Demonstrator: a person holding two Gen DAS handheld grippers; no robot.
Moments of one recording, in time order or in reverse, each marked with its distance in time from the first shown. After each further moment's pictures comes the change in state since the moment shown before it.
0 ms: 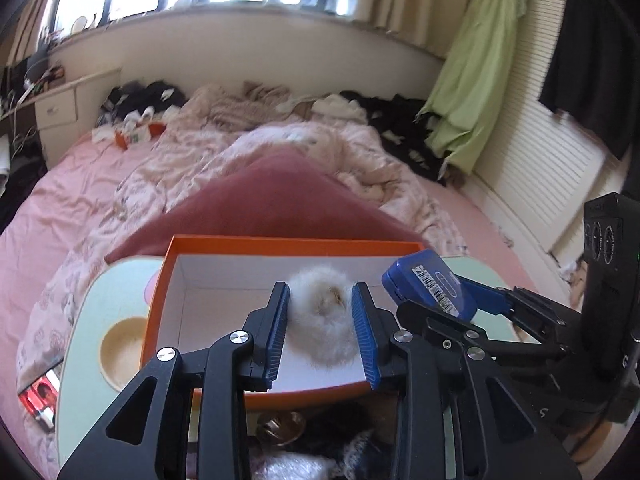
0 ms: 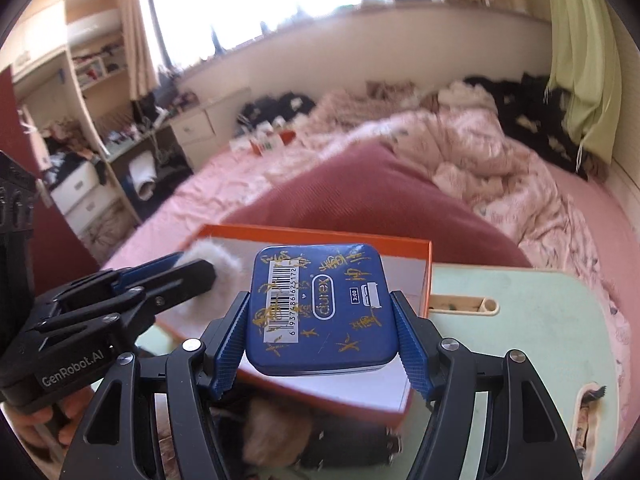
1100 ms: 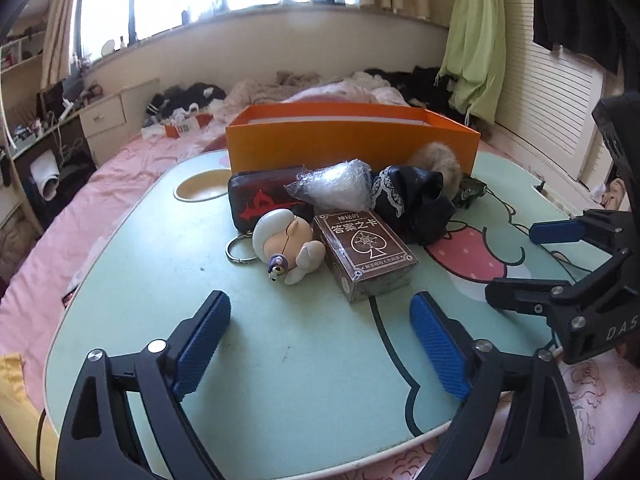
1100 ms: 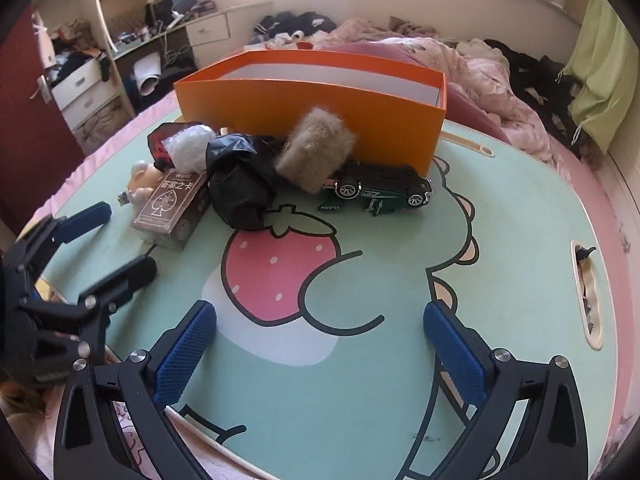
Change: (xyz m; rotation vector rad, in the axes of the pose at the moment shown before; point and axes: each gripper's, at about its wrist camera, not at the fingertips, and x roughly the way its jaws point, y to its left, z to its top) left arm -0.071 -0.006 -0.170 0.119 -0.027 0.198; right arm -0.044 0.030 -0.135 -0.190 0.237 -0.066
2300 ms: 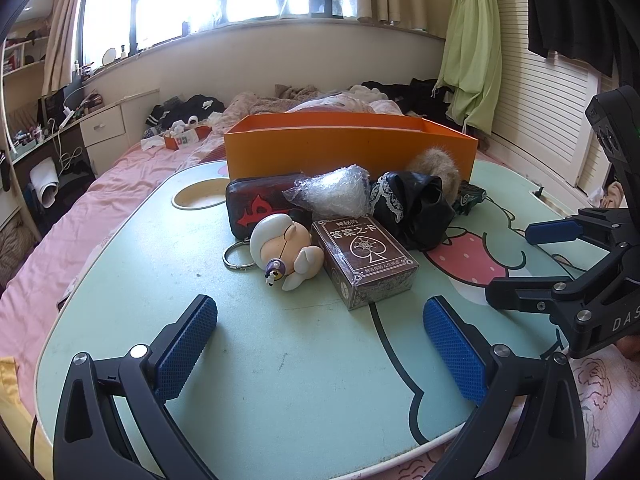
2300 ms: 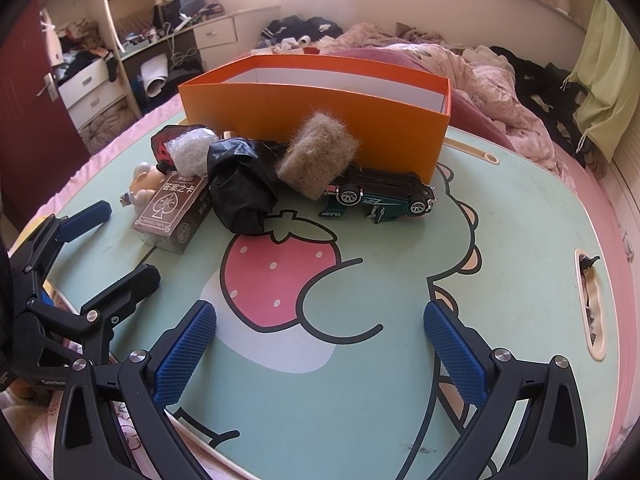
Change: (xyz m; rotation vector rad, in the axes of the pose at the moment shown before) left arm 0.001 0.004 -0.004 0.001 -0.044 -0.011; right arm 0.003 0.002 0.008 -0.172 -0.074 0.116
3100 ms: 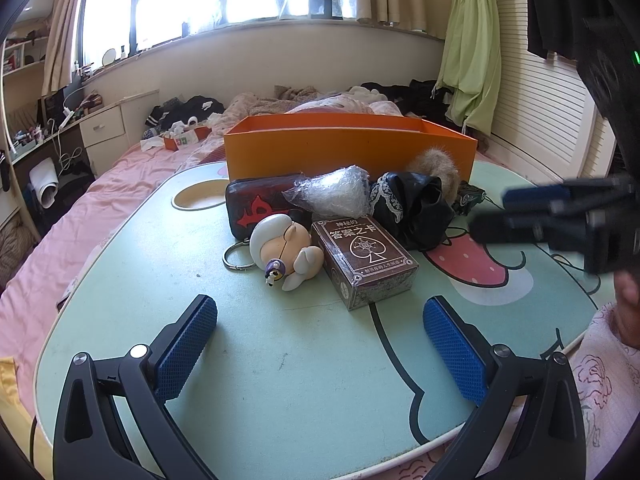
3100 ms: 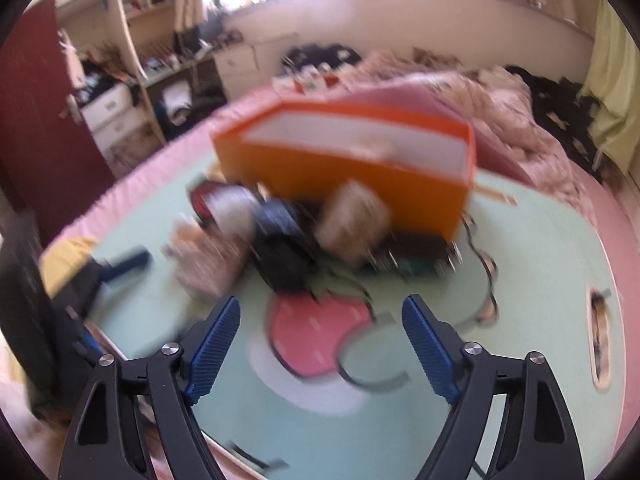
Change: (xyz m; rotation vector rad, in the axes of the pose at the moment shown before) left arm -0.002 0.000 -0.001 0.001 -0.004 -0.003; right arm -0.022 0.010 0.033 -0.010 -0.119 0.123
